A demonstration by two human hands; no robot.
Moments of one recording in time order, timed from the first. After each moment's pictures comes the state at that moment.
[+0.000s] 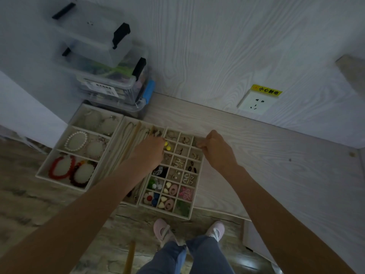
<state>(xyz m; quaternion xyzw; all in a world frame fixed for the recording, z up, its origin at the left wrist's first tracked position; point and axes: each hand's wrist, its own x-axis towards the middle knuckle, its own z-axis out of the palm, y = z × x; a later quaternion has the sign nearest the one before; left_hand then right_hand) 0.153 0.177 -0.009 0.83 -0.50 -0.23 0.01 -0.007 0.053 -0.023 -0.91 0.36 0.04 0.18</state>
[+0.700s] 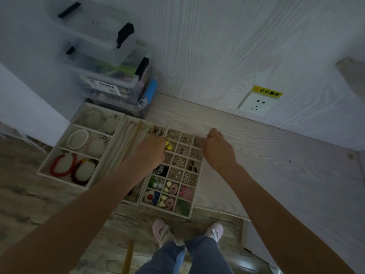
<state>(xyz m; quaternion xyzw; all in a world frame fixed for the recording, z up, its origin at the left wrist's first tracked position) 0.152 0.178 -0.005 0.83 -0.50 -0.23 0.01 -0.001 0.061 -0.015 -0.93 0.36 0.04 0.10</state>
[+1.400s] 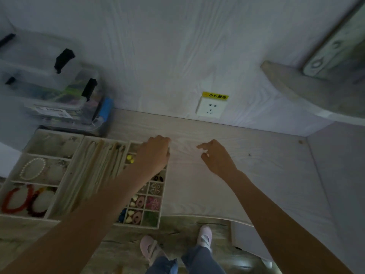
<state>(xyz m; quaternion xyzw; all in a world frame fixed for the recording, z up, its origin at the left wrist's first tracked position) 0.079 0.112 0.024 0.80 -0.58 -0.18 0.05 -0.094 0.017 0.003 -0.85 0.45 0.01 0.27</state>
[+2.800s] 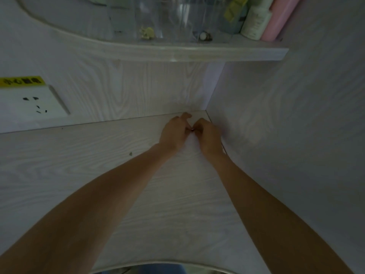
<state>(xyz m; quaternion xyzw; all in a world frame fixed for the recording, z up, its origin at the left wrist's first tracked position) -0.268 -0.157 -0.073 0.63 -0.66 -0.27 0.29 -0.383 -0.167 -0.085 -0.70 0.62 -0.28 0.20</state>
